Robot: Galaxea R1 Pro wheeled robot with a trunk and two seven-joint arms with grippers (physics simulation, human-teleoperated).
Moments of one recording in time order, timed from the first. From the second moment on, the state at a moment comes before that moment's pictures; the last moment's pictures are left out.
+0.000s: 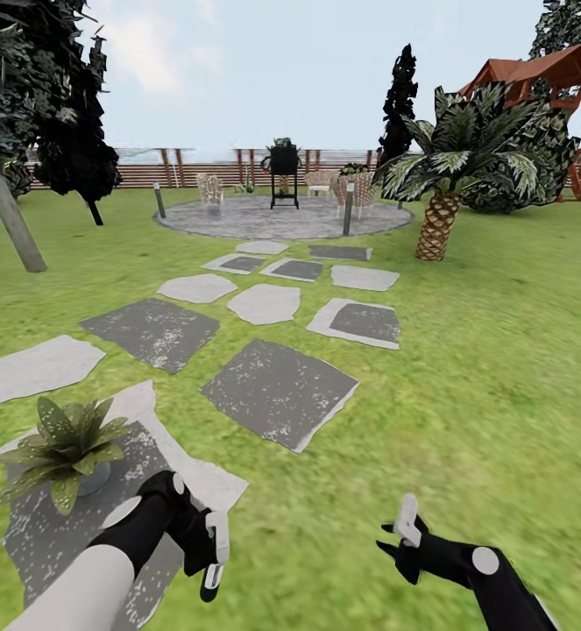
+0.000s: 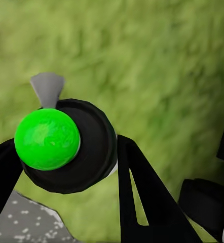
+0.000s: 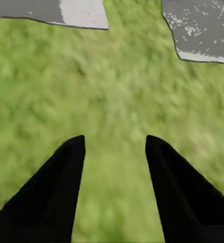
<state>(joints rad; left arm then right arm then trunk) -0.64 0.00 -0.03 -0.65 -1.09 0.17 -1.26 -0.38 -0.04 -0.36 -0.82 0.81 -0.31 0.92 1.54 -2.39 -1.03</state>
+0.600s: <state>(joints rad) -0.64 0.00 -0.05 -0.66 -1.10 0.10 -1.14 -0.38 0.12 -0.17 -0.83 0.81 -0.31 0.92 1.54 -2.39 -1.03</state>
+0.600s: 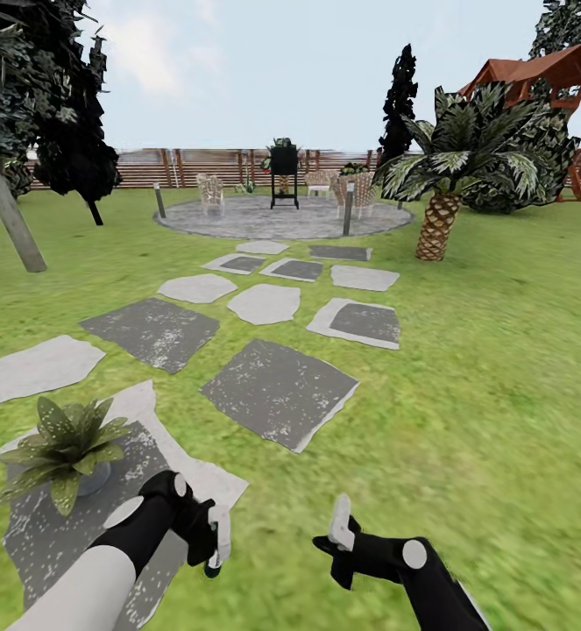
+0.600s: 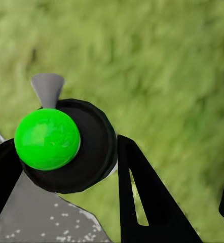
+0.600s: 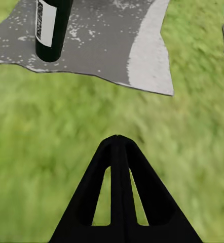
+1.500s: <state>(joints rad) -0.63 -0.09 -0.05 -0.61 -1.09 0.00 -1.11 -0.38 0.17 -0.10 -0.89 0.81 -0.25 0.92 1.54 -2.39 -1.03</state>
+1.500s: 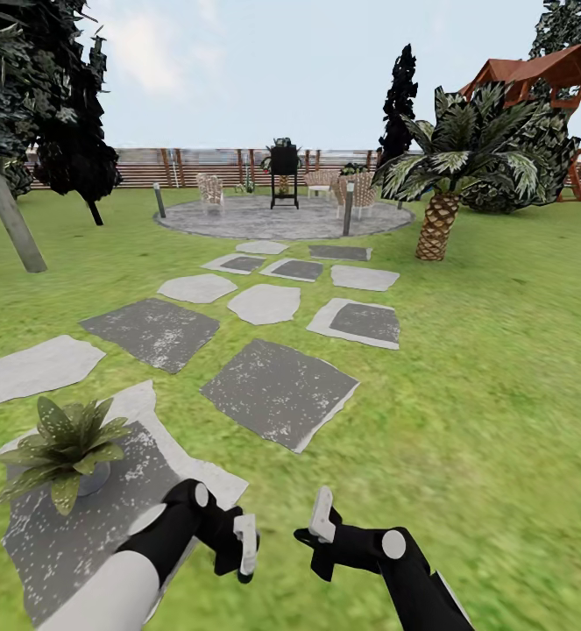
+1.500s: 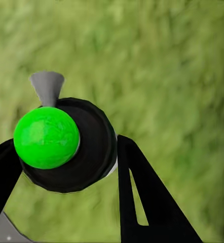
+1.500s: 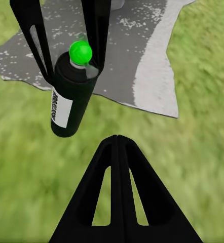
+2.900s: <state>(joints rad) -0.63 -0.14 -0.06 -0.53 -1.04 -0.07 -1.11 -0.38 0.17 -0.06 -0.89 0.81 -0.25 0.95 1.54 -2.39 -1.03</state>
